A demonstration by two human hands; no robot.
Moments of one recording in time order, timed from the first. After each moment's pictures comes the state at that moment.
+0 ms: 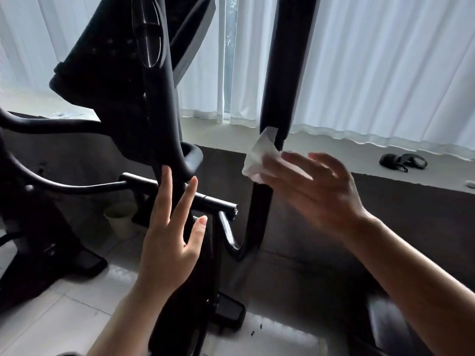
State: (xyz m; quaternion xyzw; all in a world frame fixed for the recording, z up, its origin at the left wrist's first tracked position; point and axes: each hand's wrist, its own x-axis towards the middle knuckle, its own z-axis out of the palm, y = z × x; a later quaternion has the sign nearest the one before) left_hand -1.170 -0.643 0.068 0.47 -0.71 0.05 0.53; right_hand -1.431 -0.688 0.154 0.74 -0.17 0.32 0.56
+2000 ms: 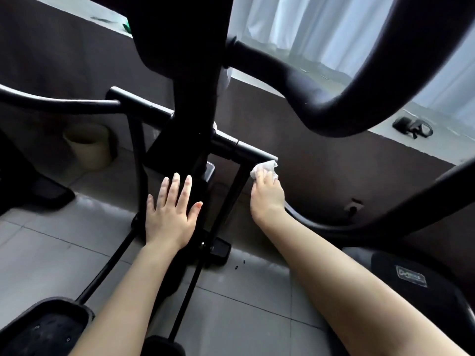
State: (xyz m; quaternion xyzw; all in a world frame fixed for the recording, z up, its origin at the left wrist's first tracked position) left_hand -1.040 -0.779 -0.122 0.70 -0.69 -0.14 0.14; right_hand -1.237 -0.825 -0.069 0.68 -0.63 -0.28 0.24
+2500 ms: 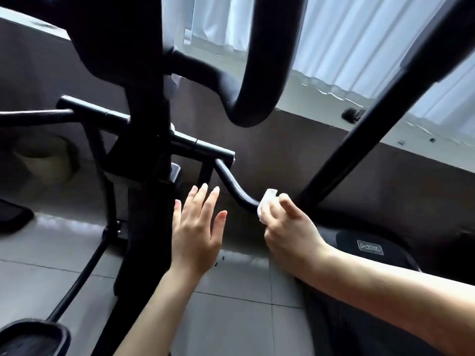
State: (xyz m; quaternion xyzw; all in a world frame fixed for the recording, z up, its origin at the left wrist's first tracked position) left_hand -1.137 -0.700 -0.083 0.51 -0.71 -0.16 0.45; right_hand -1.294 -0.650 0.031 0.72 -0.42 -0.39 0.39
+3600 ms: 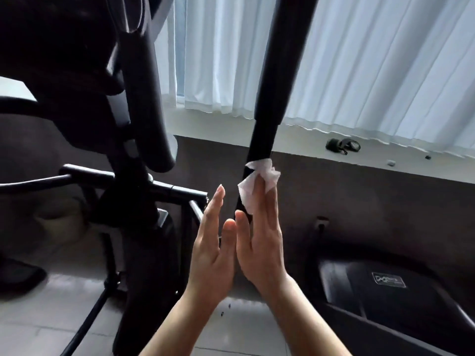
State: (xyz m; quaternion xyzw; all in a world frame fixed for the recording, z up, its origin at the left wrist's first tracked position) left_hand -1.234 -0.630 0.040 0.31 -0.63 -0.35 0.62; right_hand -1.333 -0.636 0.050 0.68 -0.47 0.56 0.09
